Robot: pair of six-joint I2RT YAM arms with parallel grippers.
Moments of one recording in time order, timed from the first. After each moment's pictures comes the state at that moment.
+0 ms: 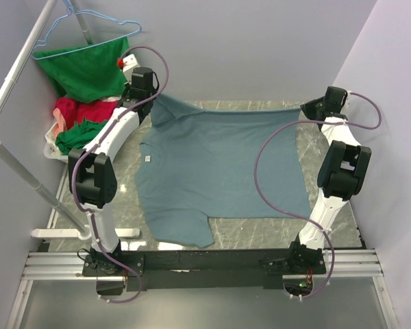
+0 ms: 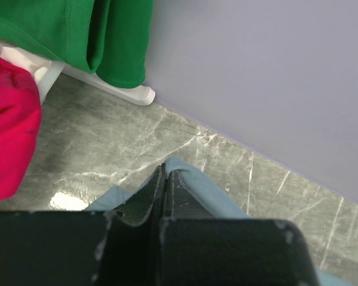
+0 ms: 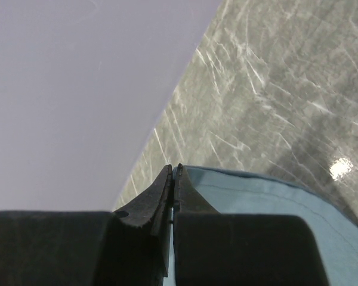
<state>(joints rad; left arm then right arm) -0.26 1.95 1.79 -0.21 -0.45 -0.56 -0.27 2.04 1.63 -0.11 -0.14 0.98</state>
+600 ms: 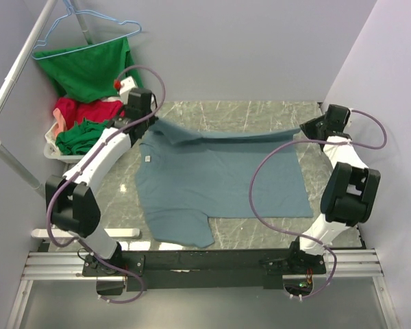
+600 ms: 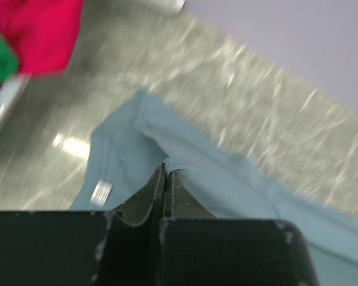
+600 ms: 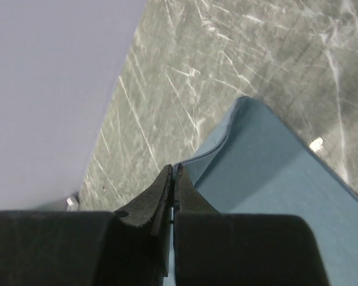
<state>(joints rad) -0.33 1.63 1.48 -0.39 -0.44 -0.64 -0.28 1.72 1.23 -0.11 -0.14 0.94</state>
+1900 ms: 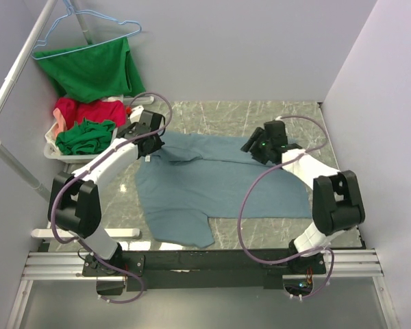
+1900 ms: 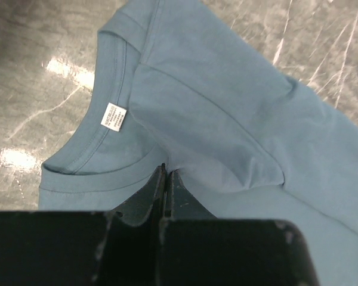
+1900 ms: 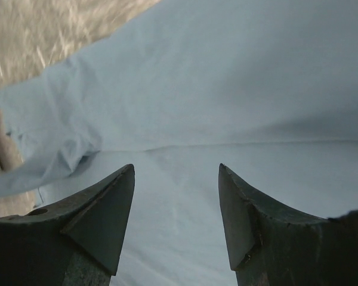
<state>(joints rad) -0.38 1.62 1.25 -0.49 -0.38 -0.77 0.22 1.59 0.99 -0.17 -0.06 0.78</state>
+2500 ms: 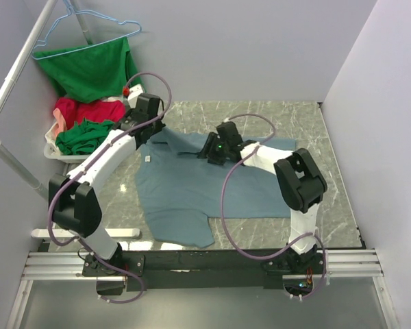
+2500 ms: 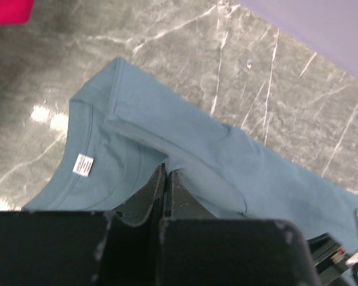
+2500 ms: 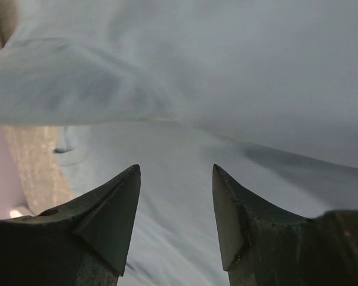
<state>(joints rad) -0.38 1.62 1.42 -0.47 -0.40 -0.72 0.54 1.94 1.25 -0.08 -0.15 0.85</state>
